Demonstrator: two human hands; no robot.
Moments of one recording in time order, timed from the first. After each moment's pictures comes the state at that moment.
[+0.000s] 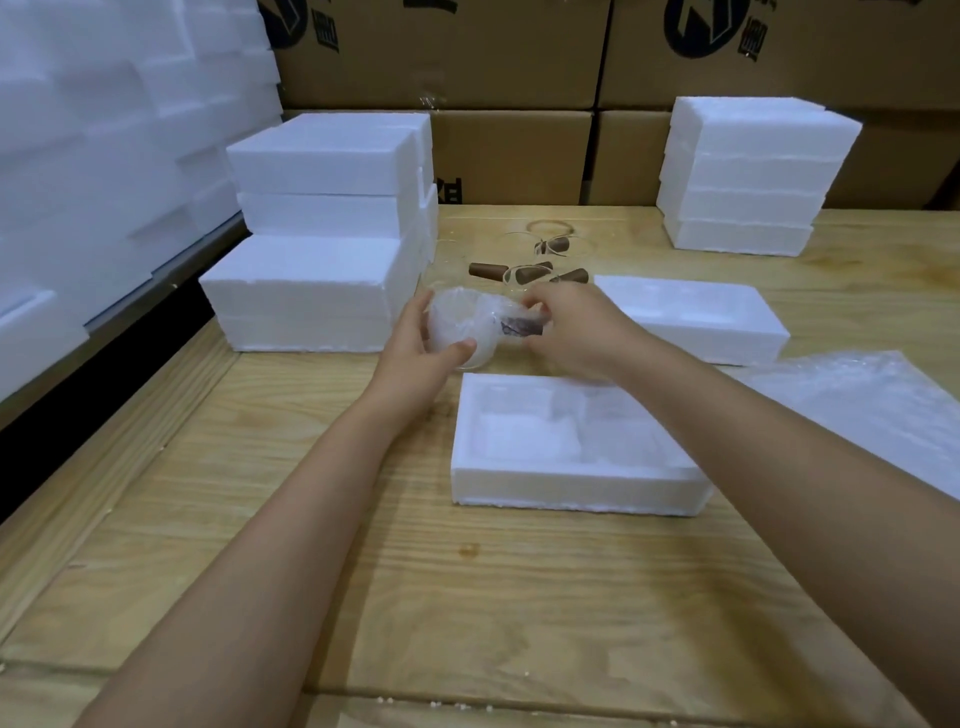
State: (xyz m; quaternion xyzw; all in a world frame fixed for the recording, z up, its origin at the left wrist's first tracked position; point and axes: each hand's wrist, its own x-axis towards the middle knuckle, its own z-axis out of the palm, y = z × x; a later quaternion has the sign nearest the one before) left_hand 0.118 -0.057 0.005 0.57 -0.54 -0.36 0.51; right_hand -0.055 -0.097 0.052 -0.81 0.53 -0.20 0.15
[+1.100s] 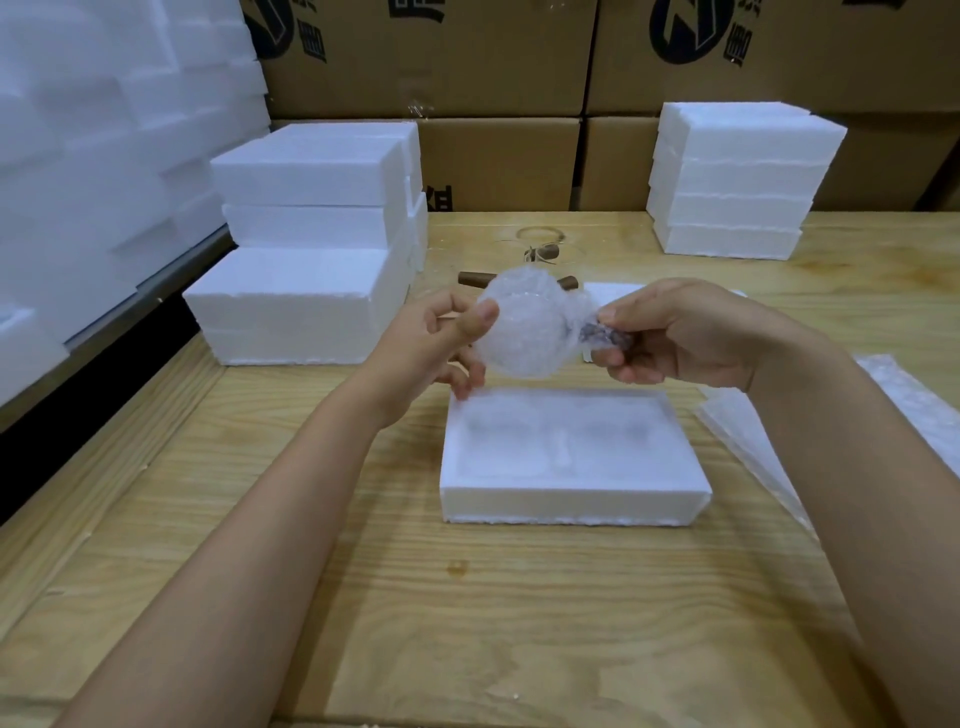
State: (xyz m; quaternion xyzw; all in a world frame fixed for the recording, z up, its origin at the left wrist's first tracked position) left_hand 0.106 -0.050 0.046 0.42 -0.60 -0.48 0.49; right_hand -0.129 -0.073 0.088 -0.63 0.43 -0.25 0.60
